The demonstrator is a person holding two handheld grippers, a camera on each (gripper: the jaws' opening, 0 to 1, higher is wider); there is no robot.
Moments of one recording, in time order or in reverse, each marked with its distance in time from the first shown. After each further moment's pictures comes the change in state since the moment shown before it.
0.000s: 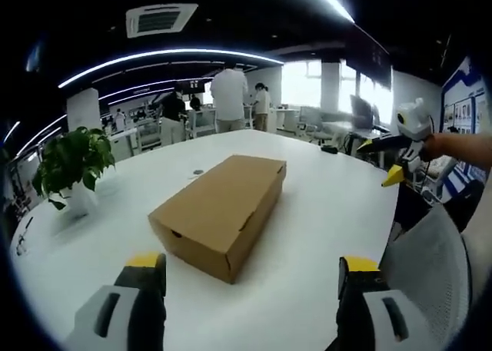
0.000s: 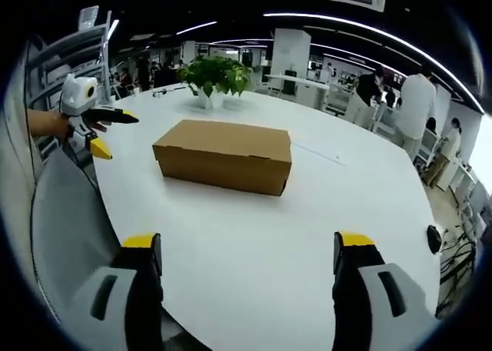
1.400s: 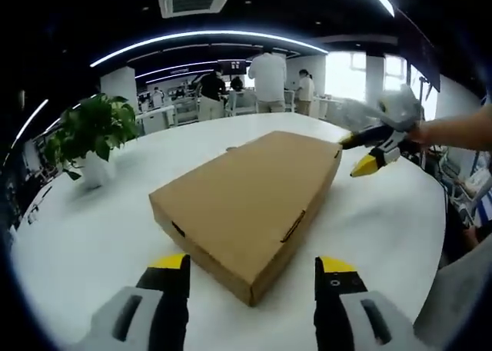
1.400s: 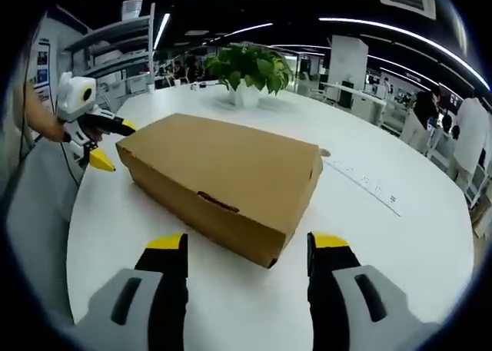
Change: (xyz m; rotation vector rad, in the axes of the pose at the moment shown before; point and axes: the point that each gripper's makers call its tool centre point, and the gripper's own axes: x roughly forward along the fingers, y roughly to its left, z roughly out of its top) left arm 0.077 0.039 -0.019 -0.108 0.069 0.217; right arm 0.175 -0.045 0.044 -0.154 -0.035 0.308
